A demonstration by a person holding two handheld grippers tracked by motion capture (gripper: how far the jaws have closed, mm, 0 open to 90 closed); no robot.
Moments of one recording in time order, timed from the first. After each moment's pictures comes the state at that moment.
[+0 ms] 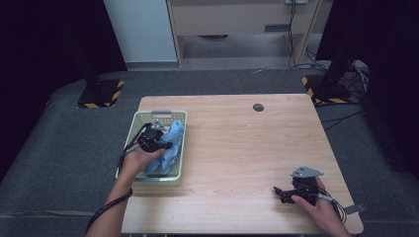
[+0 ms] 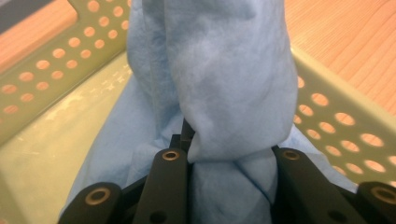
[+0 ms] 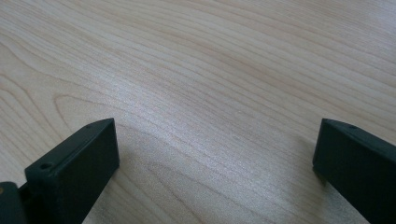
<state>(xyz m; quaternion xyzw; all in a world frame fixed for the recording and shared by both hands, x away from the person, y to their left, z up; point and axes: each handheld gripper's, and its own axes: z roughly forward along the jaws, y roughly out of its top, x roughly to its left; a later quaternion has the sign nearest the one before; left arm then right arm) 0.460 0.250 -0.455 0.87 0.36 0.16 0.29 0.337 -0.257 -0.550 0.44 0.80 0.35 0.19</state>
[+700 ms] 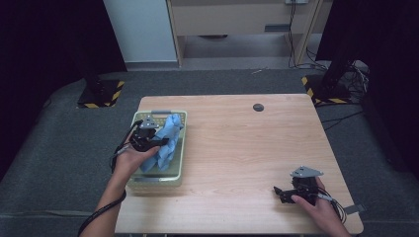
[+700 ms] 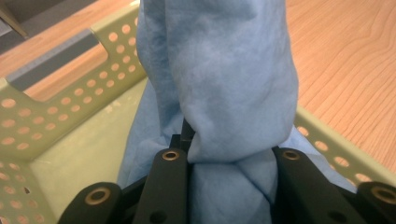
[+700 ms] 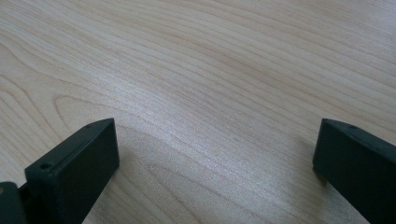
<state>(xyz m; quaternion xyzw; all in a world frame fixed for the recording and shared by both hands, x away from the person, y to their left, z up) 0.443 0.261 -0.426 0.85 0.35 0.18 0.34 0.338 -0.257 -0.550 0.44 0.80 0.35 0.19</state>
